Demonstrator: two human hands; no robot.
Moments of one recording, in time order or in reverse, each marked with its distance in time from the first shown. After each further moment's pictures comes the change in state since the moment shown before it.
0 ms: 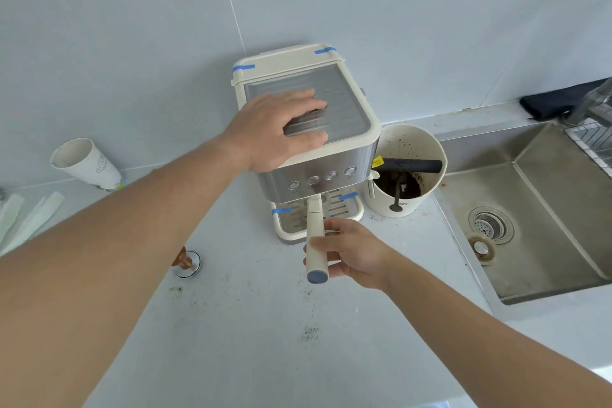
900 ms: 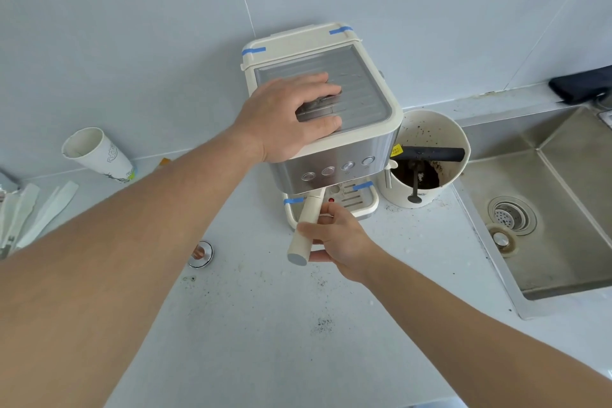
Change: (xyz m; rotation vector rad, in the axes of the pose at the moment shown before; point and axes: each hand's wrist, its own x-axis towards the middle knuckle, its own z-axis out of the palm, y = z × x) left_hand -0.002 0.003 0.001 -0.096 0.076 -0.065; right_hand 0.028 0.007 0.038 0.136 0.113 -0.067
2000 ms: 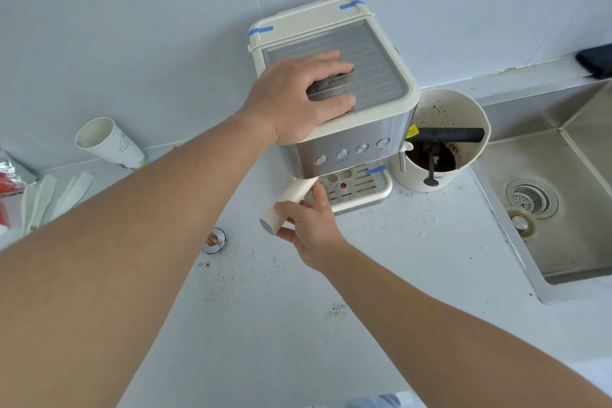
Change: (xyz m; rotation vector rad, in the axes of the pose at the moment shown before) left_hand 0.002 0.002 -0.001 -0.035 -0.010 -0.032; right_hand 0.018 0.023 0.061 0.430 -0.064 -0.108
